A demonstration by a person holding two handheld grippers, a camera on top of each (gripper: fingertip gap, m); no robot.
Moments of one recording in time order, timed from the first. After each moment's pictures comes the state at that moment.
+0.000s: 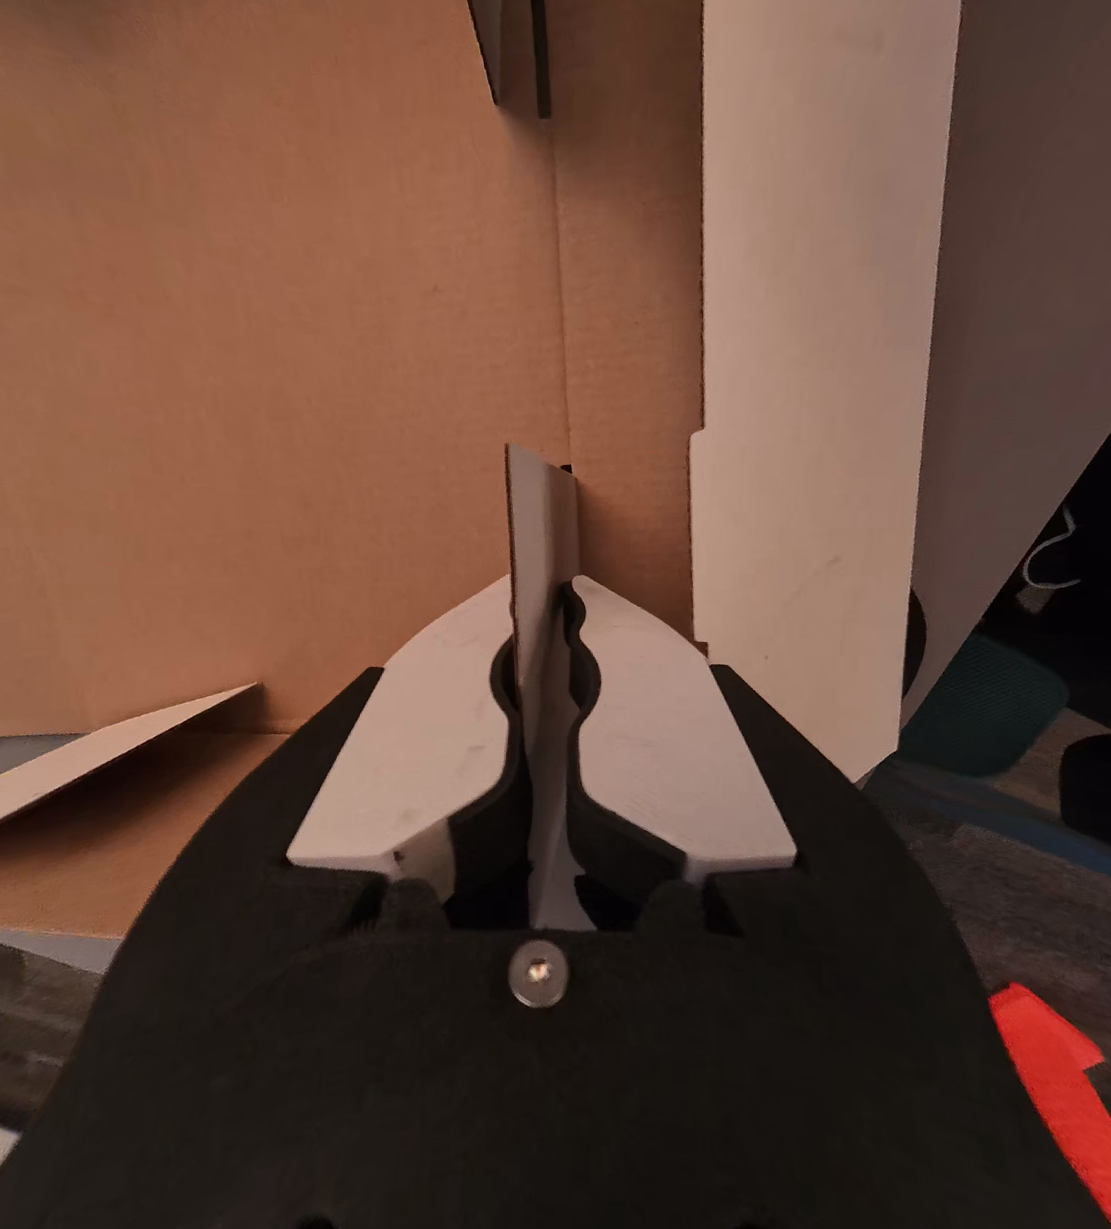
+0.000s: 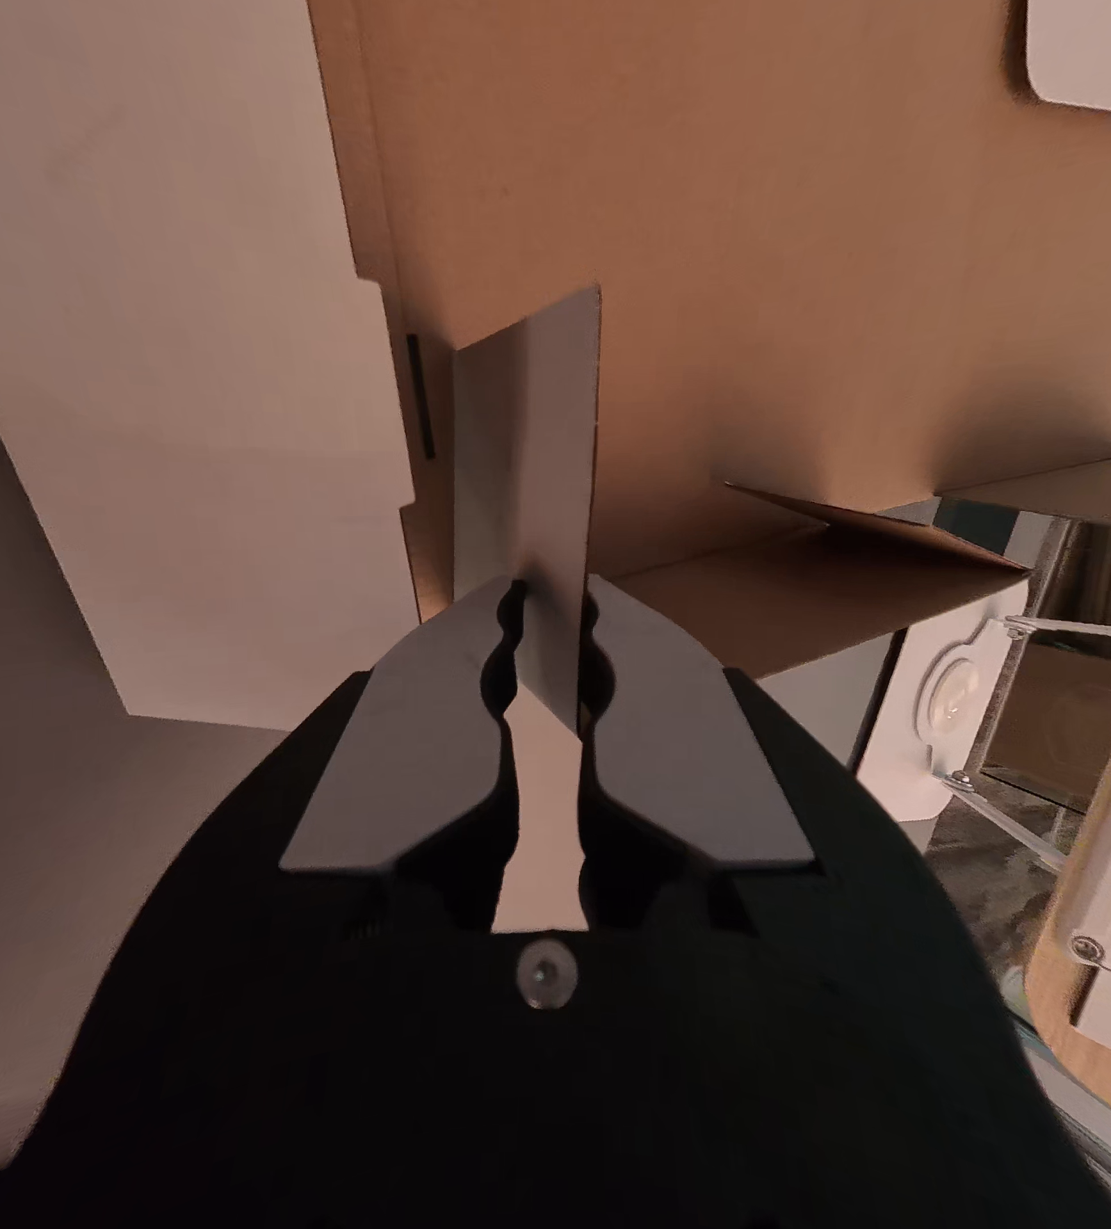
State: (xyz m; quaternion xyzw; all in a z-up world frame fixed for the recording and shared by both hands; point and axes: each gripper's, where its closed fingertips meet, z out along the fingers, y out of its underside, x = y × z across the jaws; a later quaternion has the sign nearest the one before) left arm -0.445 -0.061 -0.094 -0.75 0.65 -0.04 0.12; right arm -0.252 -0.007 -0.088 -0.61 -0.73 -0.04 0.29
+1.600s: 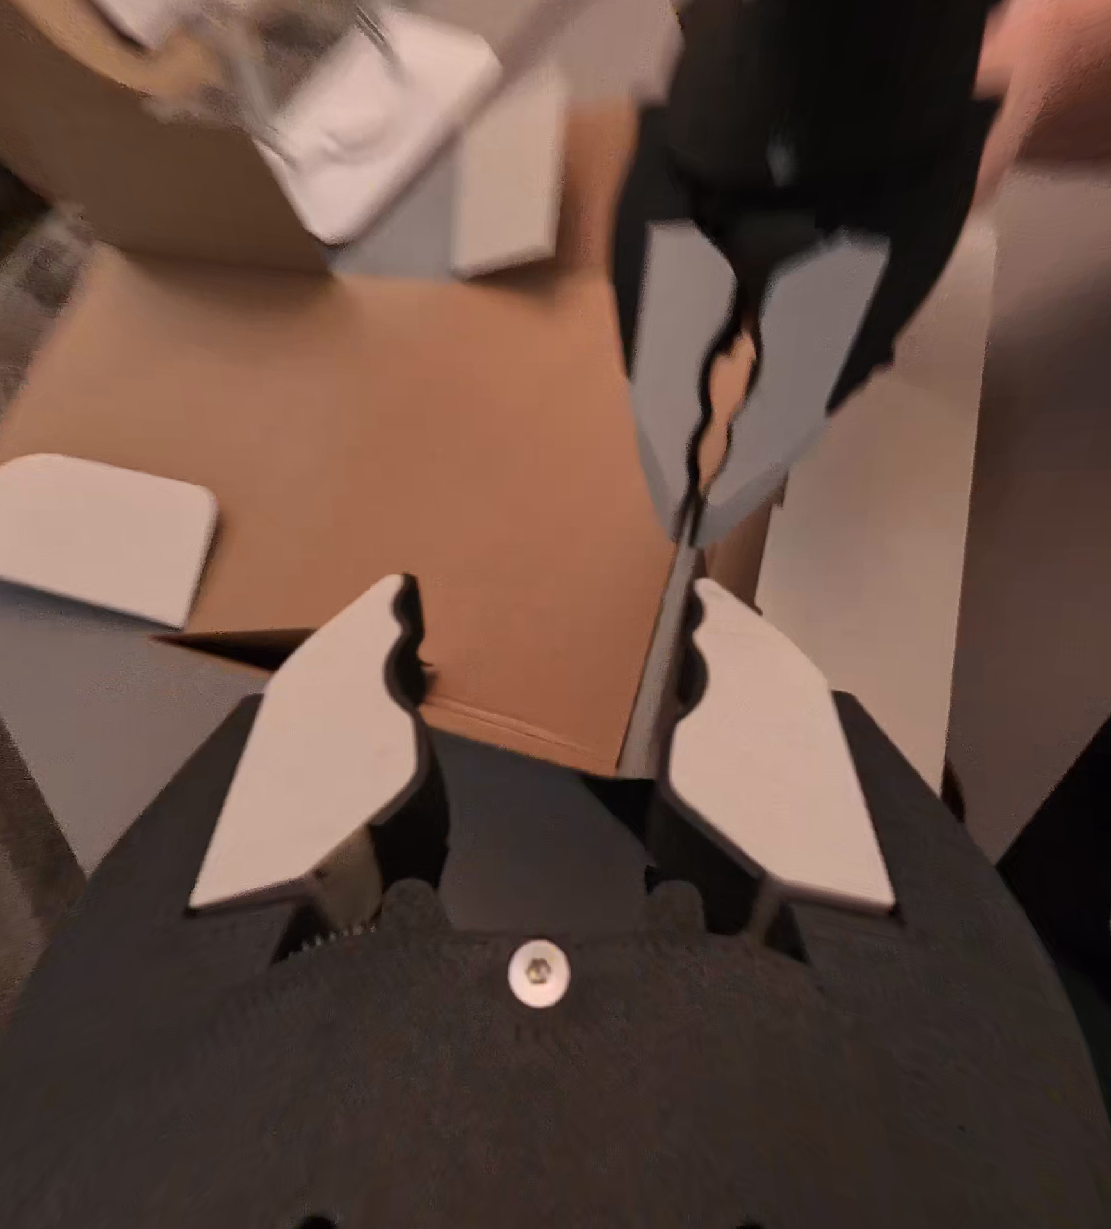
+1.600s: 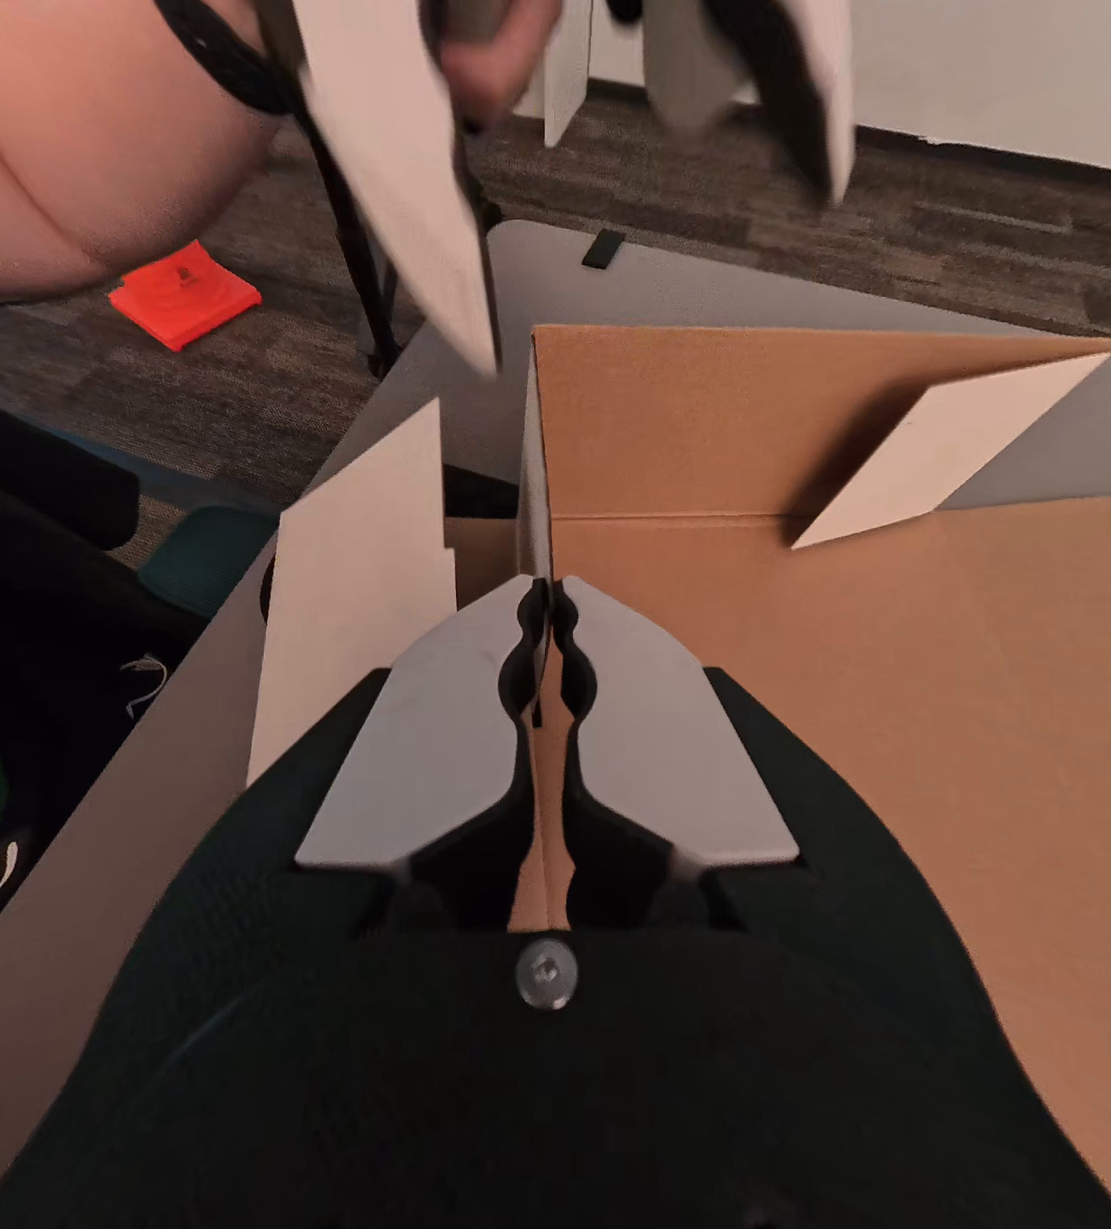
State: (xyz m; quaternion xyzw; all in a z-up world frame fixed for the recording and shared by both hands) left arm -0.474 -0.035 0.003 -0.76 0.47 -0.12 0.43; right arm -0.438 -0.056 -0.046 -0.56 -0.66 0.37 0.33
